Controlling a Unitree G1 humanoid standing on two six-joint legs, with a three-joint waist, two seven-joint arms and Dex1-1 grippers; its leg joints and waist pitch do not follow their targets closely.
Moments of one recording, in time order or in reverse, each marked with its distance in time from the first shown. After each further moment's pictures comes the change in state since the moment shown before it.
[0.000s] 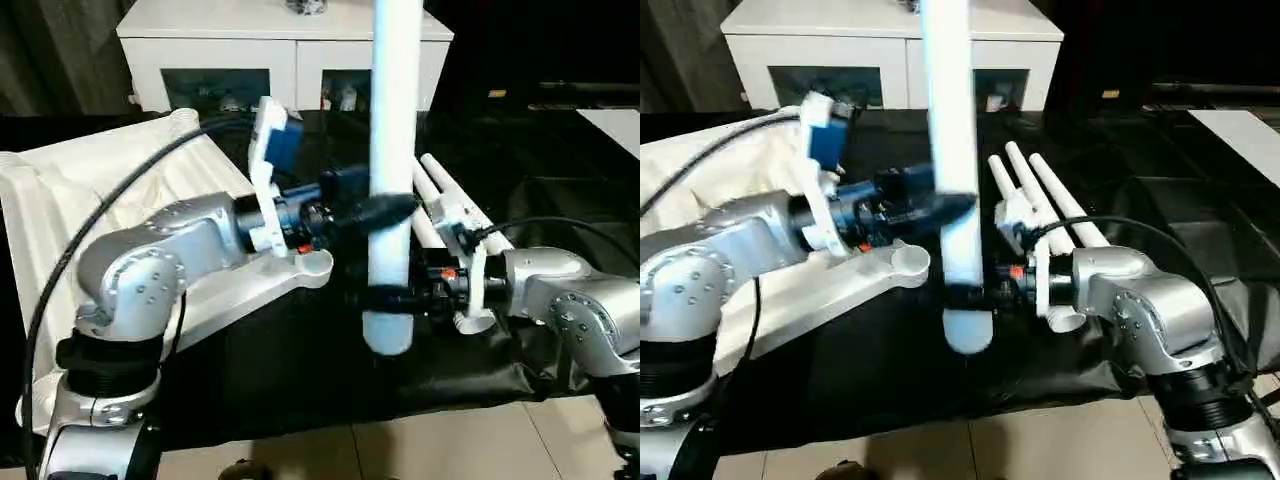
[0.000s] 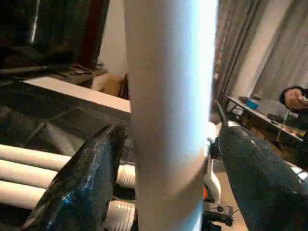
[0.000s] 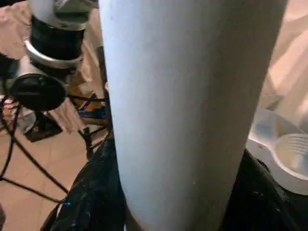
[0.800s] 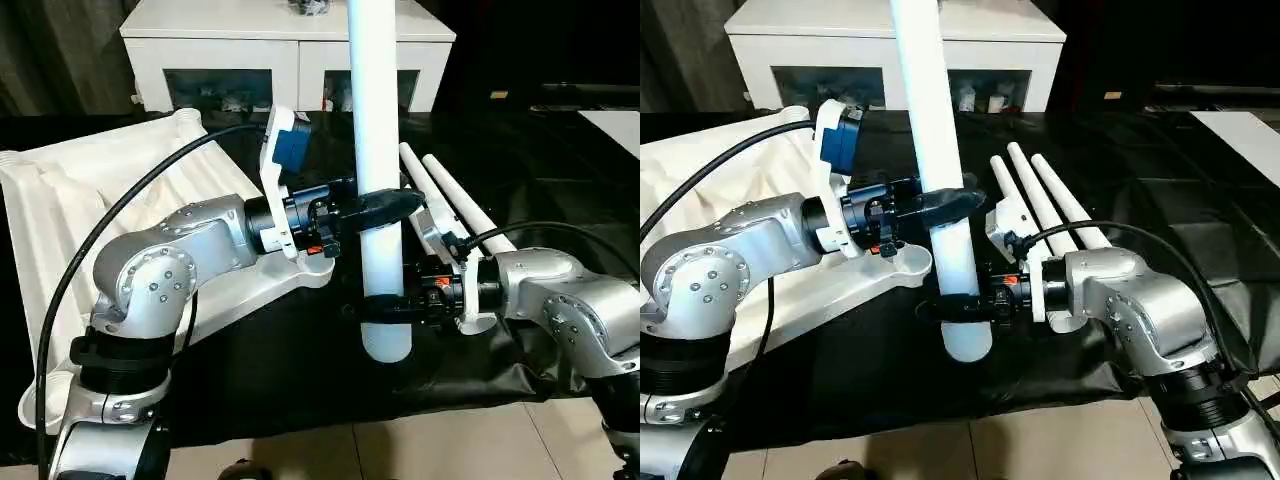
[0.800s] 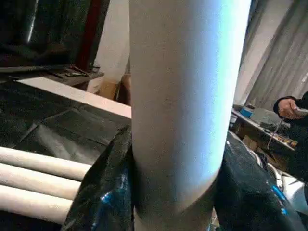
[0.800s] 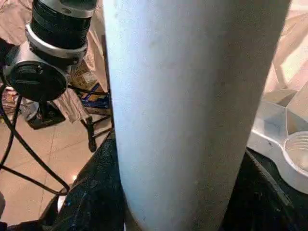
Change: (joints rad) left arm -0.004 -0.036 0.009 0.033 -0.020 -0.002 0.024; right arm -0.007 0.006 0.038 0.023 -0.046 -0.044 0.019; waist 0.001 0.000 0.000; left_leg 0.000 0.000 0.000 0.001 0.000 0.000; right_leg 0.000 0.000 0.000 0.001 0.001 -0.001
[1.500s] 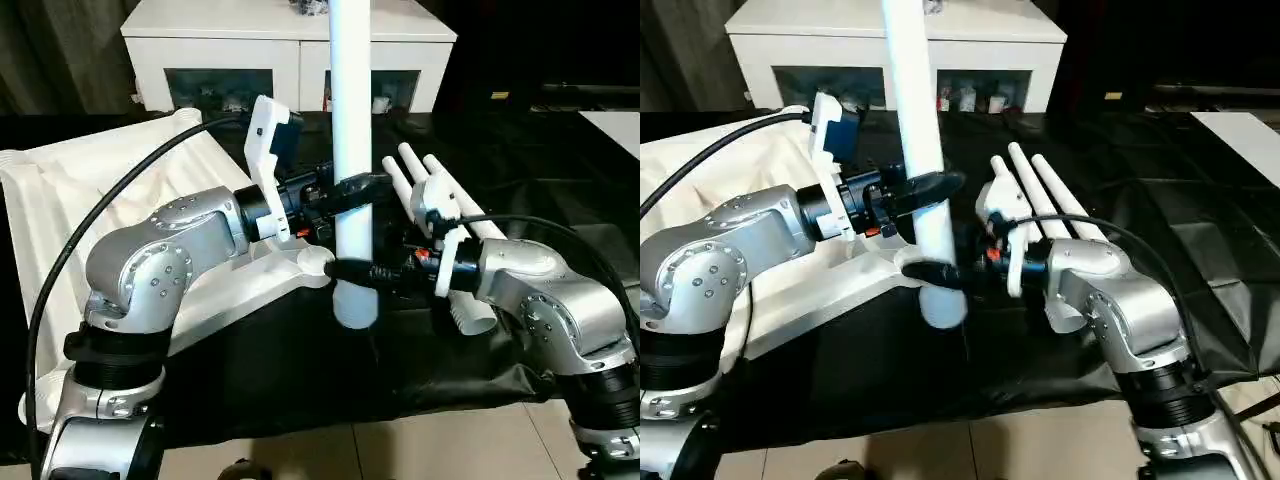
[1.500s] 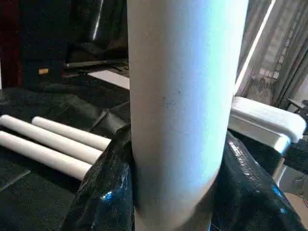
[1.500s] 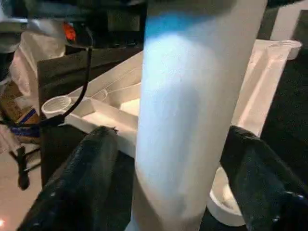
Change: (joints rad) left arm -0.013 0.031 -0.009 0.018 0.131 -0.032 0.119; right arm -0.008 0.134 -0.049 -0.001 -0.091 -0.081 -0.248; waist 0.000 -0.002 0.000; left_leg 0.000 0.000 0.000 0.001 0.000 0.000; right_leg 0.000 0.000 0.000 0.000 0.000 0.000
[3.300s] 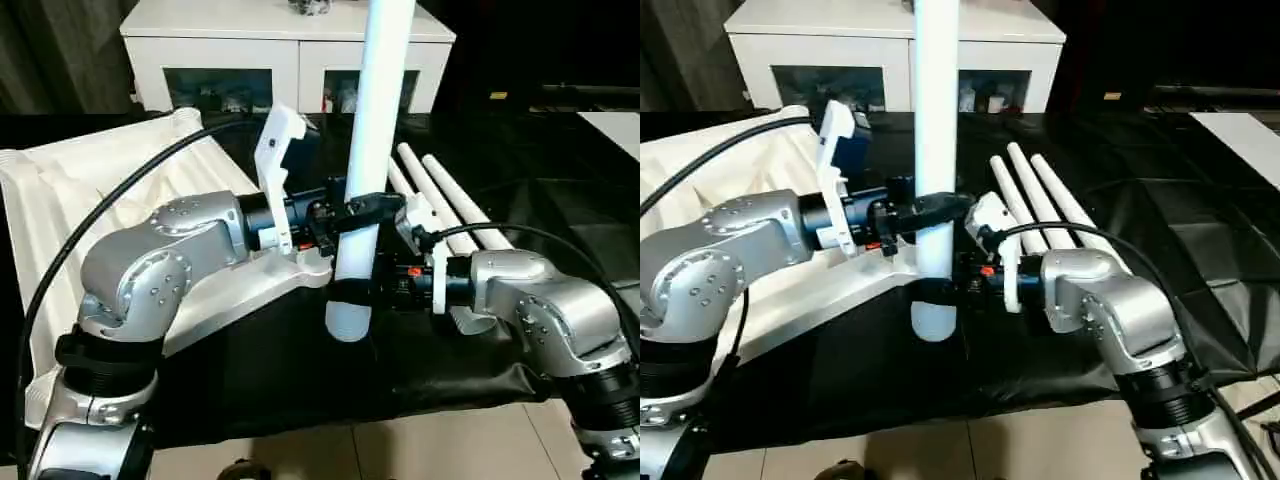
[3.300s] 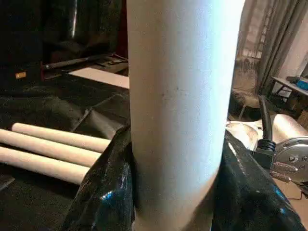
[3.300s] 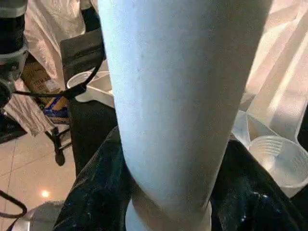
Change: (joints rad) left arm 0.010 0.044 -0.046 -0.069 0.013 -0.001 -0.072; right arm 0.004 -0.023 0.054 0.009 0.009 0.083 0.063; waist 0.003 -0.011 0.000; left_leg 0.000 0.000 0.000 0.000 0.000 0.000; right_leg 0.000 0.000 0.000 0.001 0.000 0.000
